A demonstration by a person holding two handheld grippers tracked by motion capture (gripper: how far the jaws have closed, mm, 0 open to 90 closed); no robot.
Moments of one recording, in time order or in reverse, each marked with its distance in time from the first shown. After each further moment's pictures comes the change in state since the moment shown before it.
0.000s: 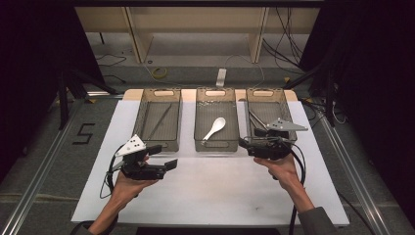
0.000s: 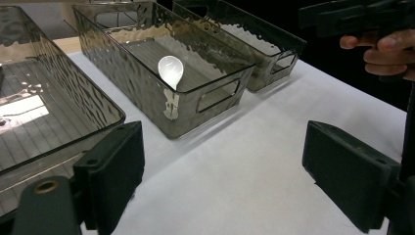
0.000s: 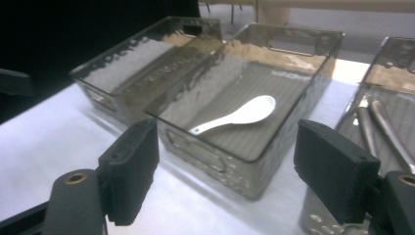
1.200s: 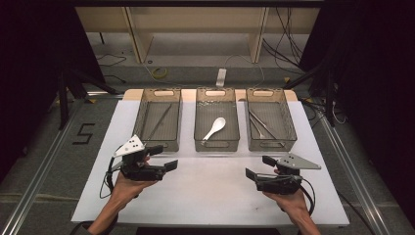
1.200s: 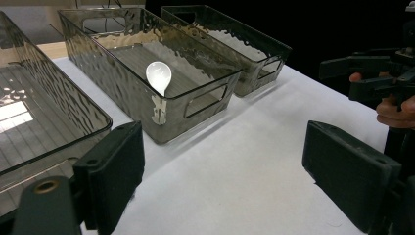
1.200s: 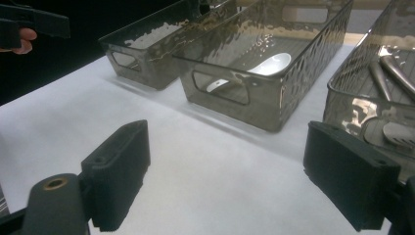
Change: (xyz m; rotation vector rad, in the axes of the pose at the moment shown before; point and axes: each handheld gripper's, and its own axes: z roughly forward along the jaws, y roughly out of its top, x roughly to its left) left arm -0.001 0.001 -0.003 -0.018 -0.049 -0.002; right arm 0.018 -0.073 -0.041 -0.030 0.022 -0.007
